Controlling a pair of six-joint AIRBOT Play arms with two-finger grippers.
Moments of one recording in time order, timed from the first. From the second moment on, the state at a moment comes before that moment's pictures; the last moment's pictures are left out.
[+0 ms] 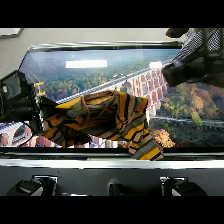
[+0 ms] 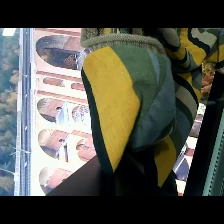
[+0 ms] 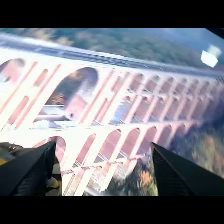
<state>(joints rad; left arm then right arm) -0.26 -0.82 1.28 1.02 -1.33 -0.52 0.20 -1.01 1.56 -1.57 1.16 1.36</state>
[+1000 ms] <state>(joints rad) -0.26 -0.84 1.27 1.02 -1.26 -0.53 0.07 -1.15 1.32 -1.04 1.22 0.41</state>
